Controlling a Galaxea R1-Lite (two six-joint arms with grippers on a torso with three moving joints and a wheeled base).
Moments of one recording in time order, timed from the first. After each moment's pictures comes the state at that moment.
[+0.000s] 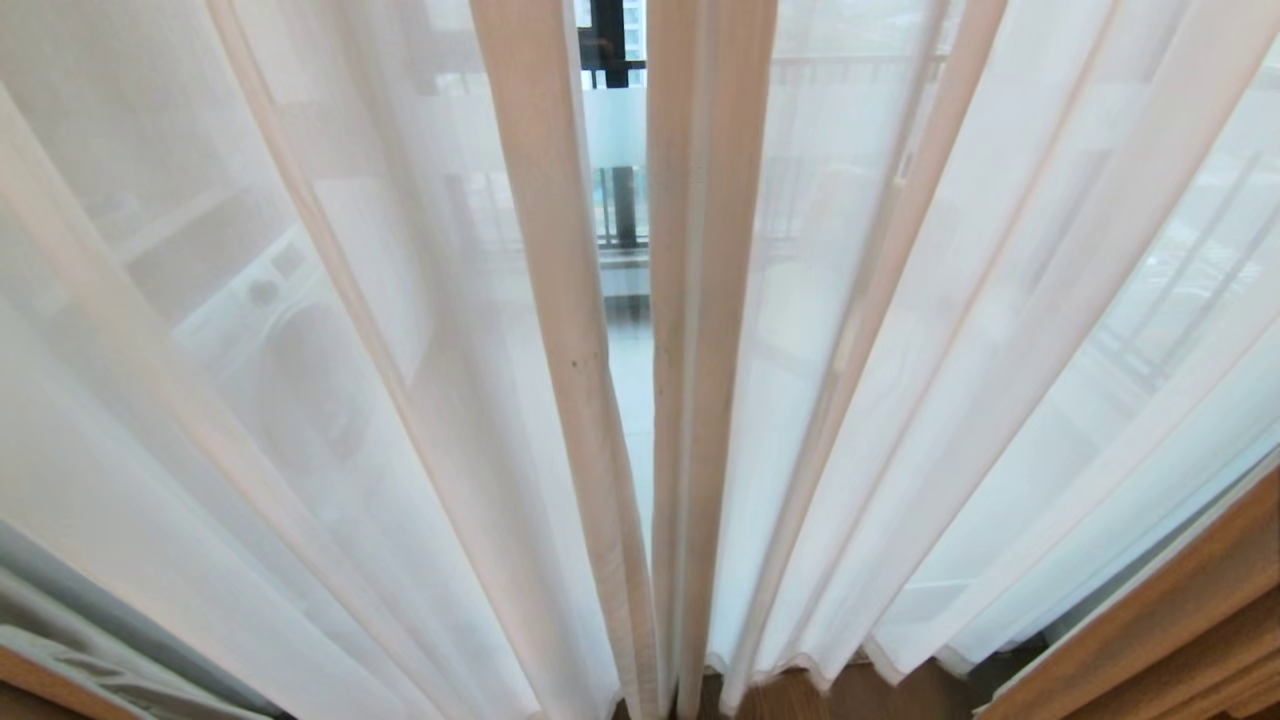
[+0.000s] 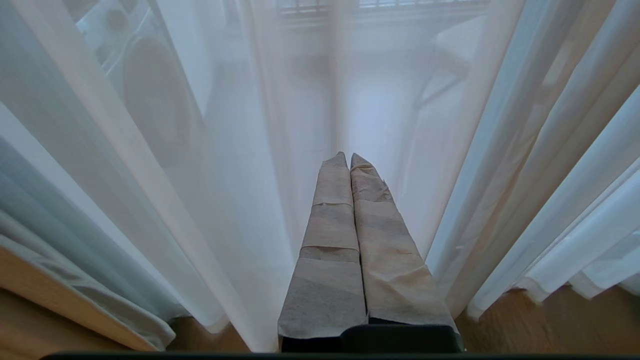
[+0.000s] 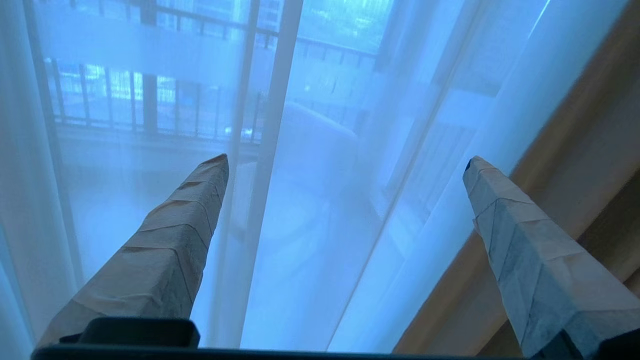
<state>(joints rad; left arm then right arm) -0.01 0.00 0.00 0.00 0.00 0.03 -0.37 0.69 -0.63 -0.40 0.19 -0.14</state>
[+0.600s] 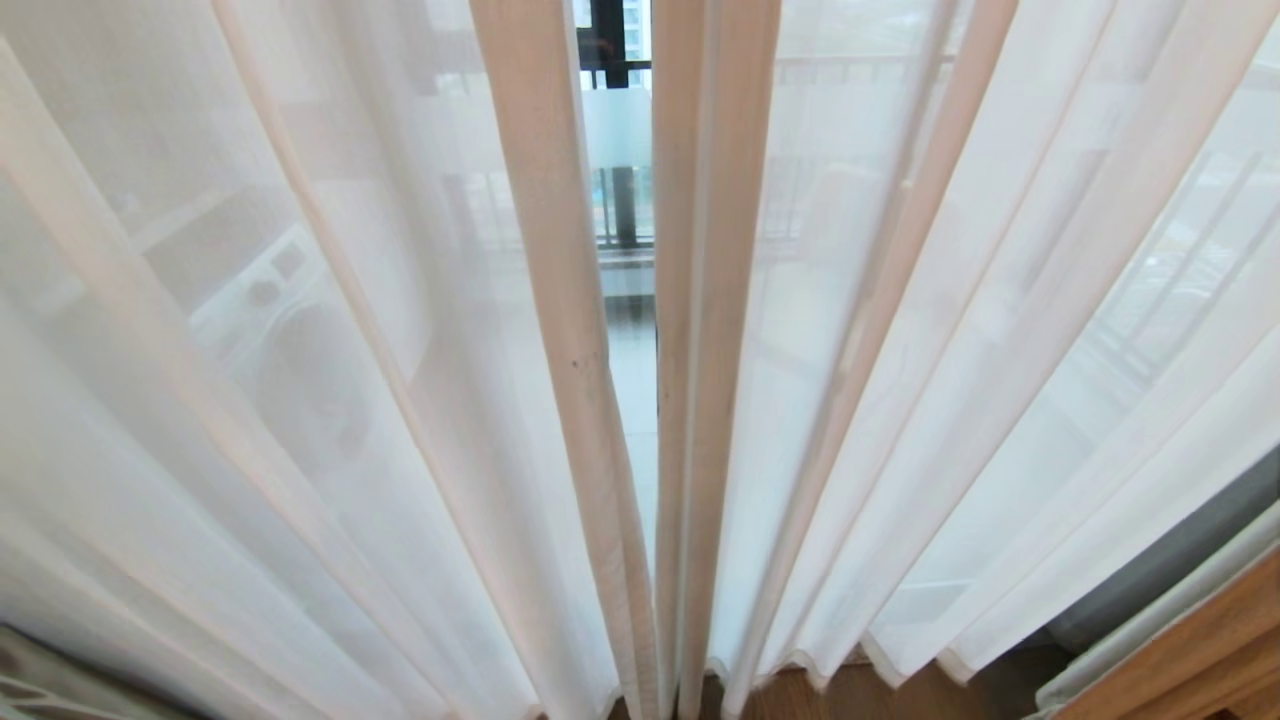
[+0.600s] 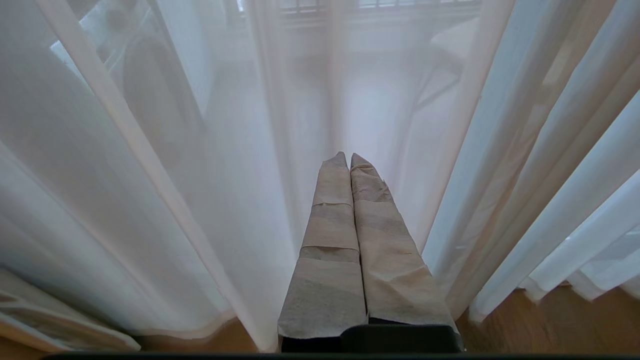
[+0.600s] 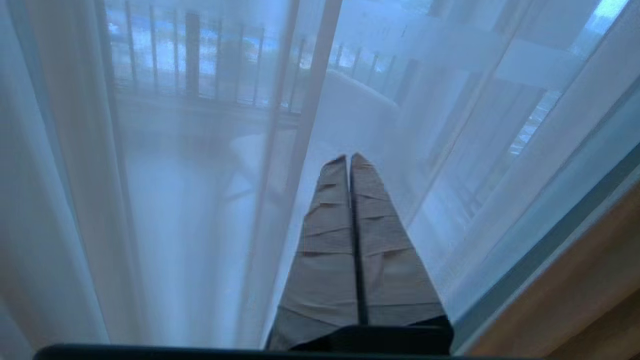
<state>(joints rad) -0.01 0.00 0.00 0.00 0.00 0.03 -0.16 0.59 -0.44 -0.40 0.09 -0.19</state>
